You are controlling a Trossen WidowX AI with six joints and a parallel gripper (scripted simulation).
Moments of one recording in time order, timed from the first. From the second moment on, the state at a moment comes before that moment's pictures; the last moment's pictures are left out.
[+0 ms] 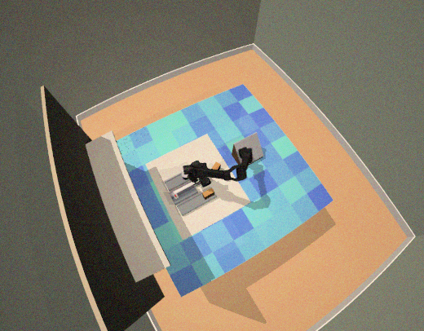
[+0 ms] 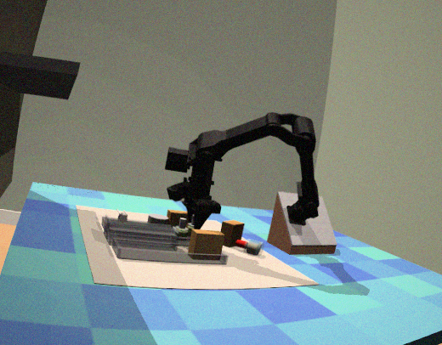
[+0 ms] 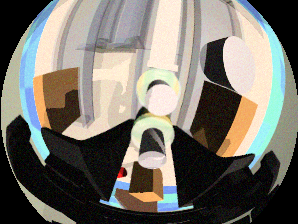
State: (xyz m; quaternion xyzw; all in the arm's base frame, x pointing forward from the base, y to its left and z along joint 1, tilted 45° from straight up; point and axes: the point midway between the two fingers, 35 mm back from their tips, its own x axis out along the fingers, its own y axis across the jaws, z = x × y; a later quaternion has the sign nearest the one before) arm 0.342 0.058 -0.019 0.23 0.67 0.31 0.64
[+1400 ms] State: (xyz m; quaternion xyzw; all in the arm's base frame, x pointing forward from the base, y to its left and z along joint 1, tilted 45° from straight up) arm 0.341 0.066 -0.027 0.23 0.67 0.31 0.64
